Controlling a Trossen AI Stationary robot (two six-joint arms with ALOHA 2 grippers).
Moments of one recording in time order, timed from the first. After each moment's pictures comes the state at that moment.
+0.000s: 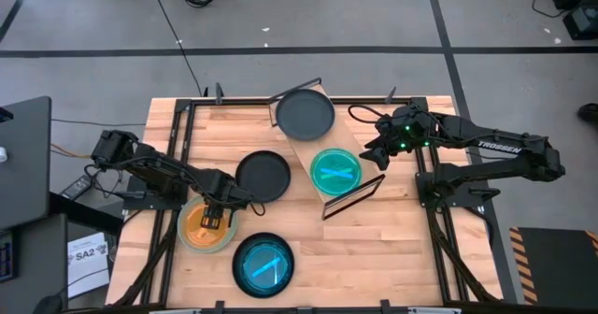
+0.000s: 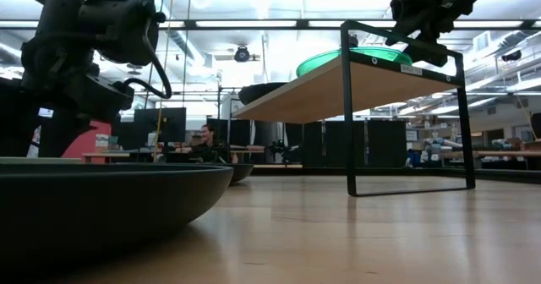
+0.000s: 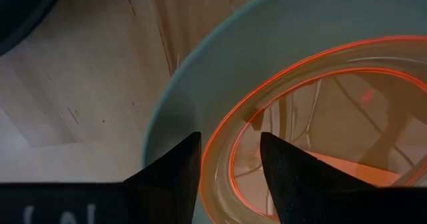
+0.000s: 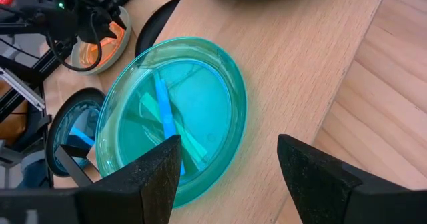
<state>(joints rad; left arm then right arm) -0.23 1.49 0.74 -0.94 0.02 -0.08 -0.29 0.87 0.83 -0.66 -0.15 0.49</state>
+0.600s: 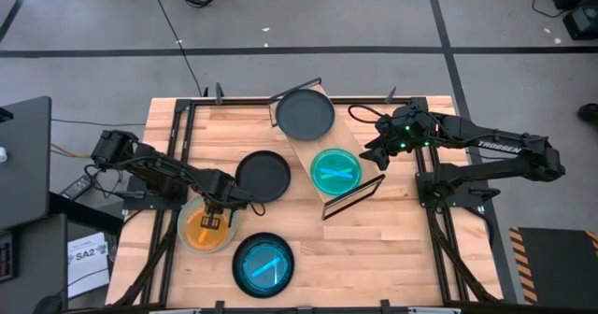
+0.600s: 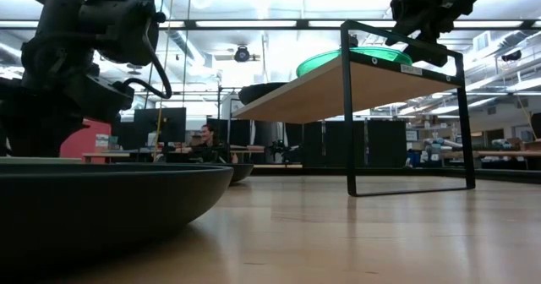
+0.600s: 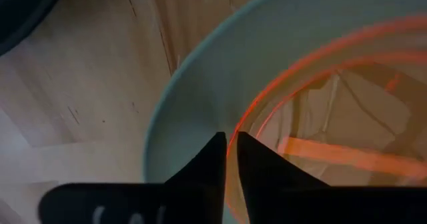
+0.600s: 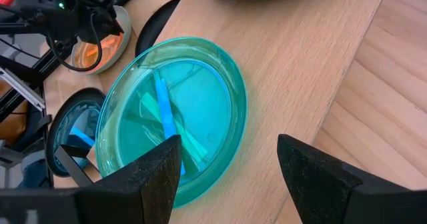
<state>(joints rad) -0.23 1.49 0.74 -0.94 0.02 -0.08 -0.29 0.87 0.83 -0.66 -0.15 0.49</state>
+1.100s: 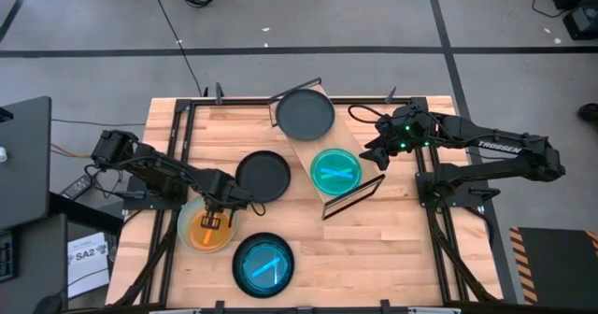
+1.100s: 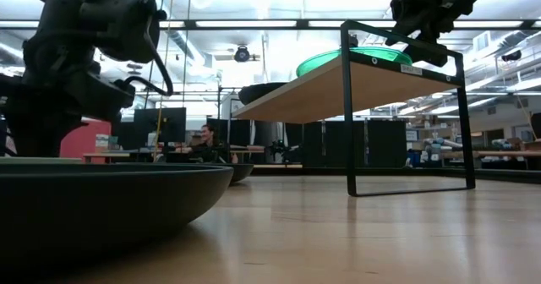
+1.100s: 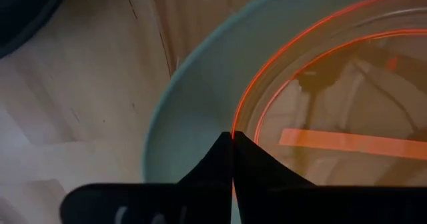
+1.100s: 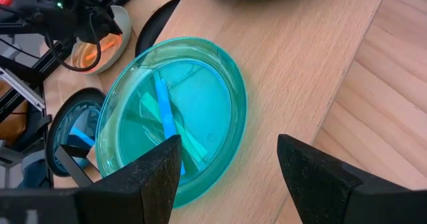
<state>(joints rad) -0.23 1.49 0.75 -0.95 0.02 -0.08 -0.29 0.87 0.83 -0.66 -0.15 0.49</state>
